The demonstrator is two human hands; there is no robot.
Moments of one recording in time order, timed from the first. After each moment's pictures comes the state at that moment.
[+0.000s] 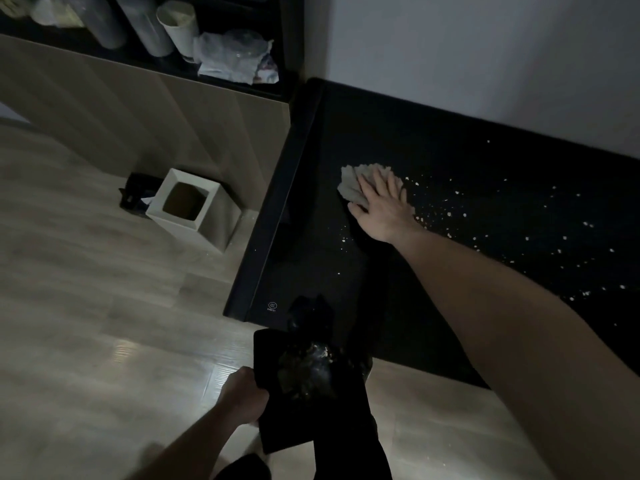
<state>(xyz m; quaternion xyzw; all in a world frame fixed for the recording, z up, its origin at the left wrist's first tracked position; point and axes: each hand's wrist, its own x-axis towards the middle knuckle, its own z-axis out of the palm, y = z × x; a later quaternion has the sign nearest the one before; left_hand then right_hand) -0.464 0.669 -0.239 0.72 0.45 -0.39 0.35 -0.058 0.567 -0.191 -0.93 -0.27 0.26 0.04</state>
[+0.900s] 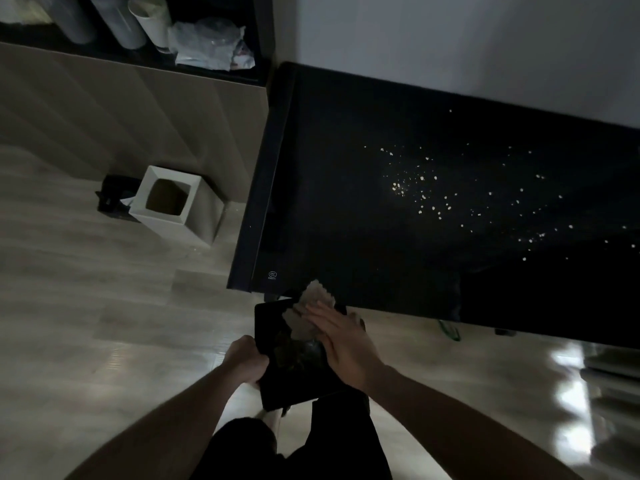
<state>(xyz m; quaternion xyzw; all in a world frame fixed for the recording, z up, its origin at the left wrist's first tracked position) -0.474 0.686 -0.224 0.72 0.42 -0.40 0.37 -0.373 0.468 -0.182 -0.85 -0.38 0.23 0.29</state>
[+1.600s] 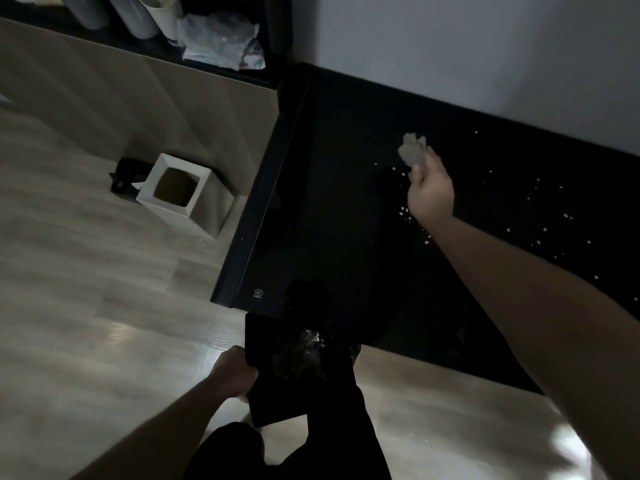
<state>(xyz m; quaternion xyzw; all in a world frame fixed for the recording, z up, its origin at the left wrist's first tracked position) -0.451 0.669 -0.229 0.72 0.44 -0.40 0.36 -0.015 0.489 -0.169 -0.94 -0.13 0.05 0.30</state>
